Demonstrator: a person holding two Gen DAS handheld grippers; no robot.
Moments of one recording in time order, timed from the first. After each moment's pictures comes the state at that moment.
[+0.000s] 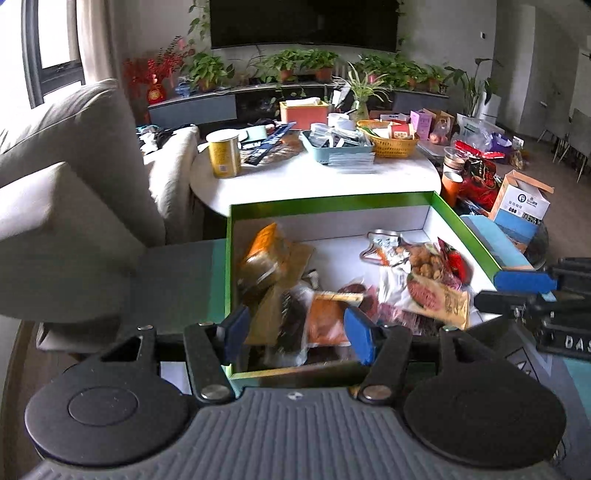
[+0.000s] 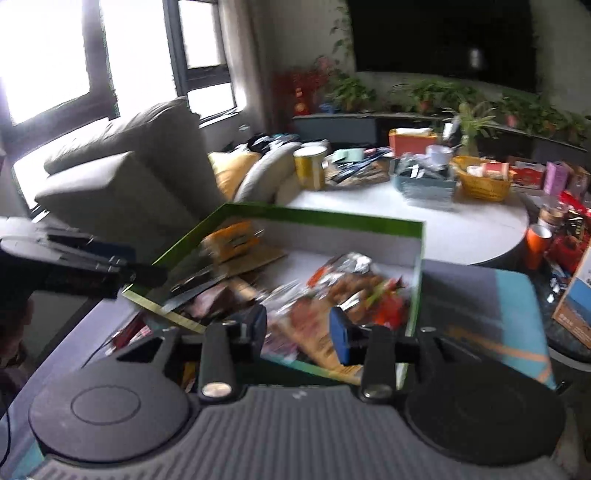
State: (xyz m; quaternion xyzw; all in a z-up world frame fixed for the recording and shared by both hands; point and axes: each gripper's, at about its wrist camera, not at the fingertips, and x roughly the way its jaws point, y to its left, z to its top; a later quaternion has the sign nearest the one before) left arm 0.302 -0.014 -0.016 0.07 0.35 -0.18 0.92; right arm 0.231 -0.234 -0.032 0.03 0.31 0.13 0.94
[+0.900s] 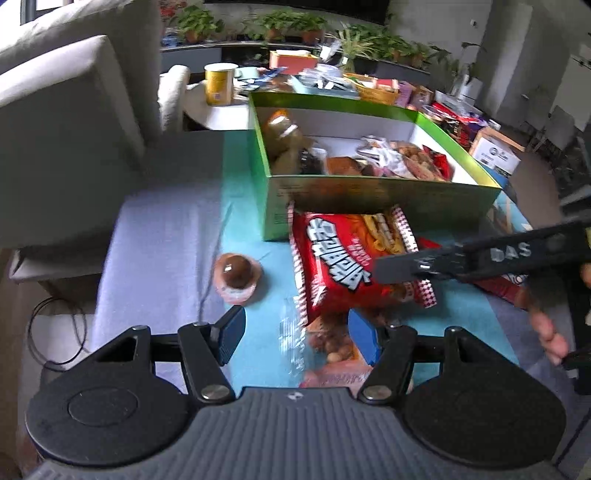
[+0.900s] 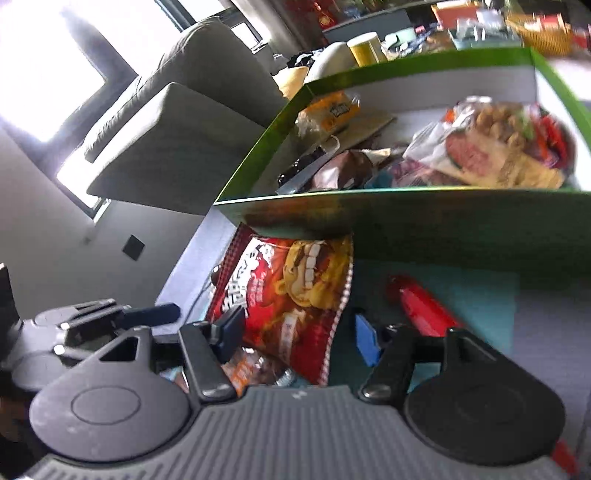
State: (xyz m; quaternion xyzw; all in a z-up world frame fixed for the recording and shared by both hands) left arm 0.240 0.057 -0.081 0.03 0.41 -0.24 0.88; right arm 0.237 -0.162 -0.092 0.20 0.44 0.21 0.85
